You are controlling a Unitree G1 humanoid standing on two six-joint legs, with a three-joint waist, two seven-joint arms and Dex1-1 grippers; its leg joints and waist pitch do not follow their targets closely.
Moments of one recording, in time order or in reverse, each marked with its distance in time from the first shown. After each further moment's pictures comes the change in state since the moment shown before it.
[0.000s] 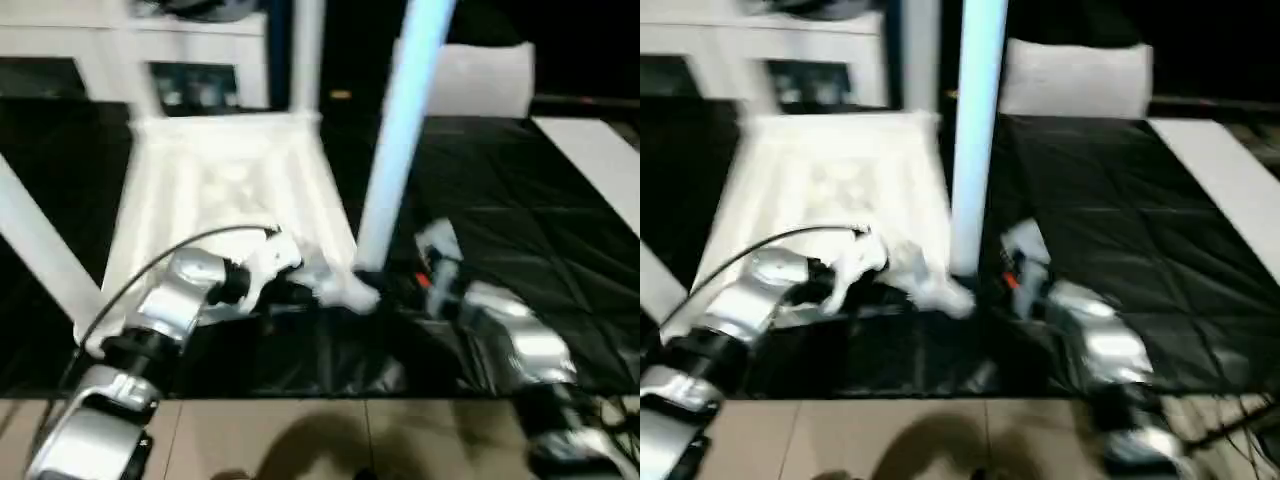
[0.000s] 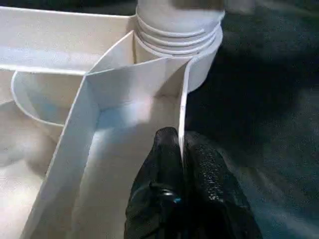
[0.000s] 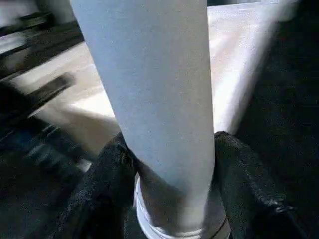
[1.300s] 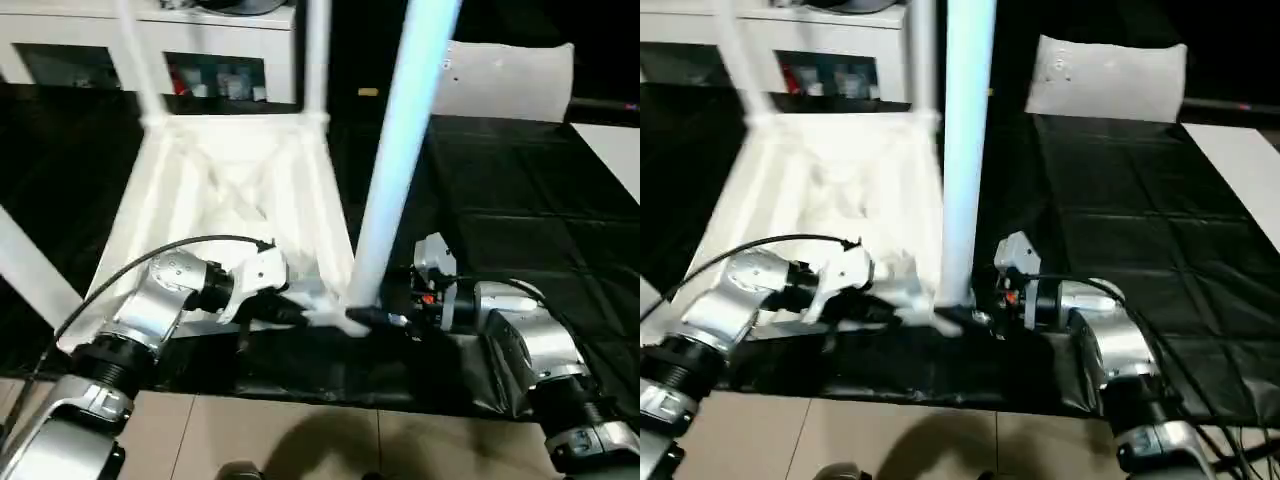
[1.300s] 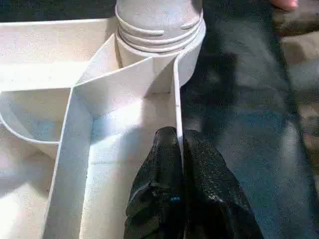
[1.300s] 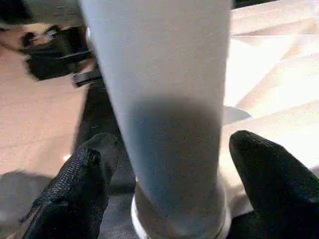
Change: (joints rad) left arm 0.047 0.185 -0.094 -0.045 -0.037 -0.298 -0.415; right arm 0.006 -0.248 0.147 0.027 0.064 -0.189 0.656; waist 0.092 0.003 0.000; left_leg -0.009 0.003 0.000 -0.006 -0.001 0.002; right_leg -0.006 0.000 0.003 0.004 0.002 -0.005
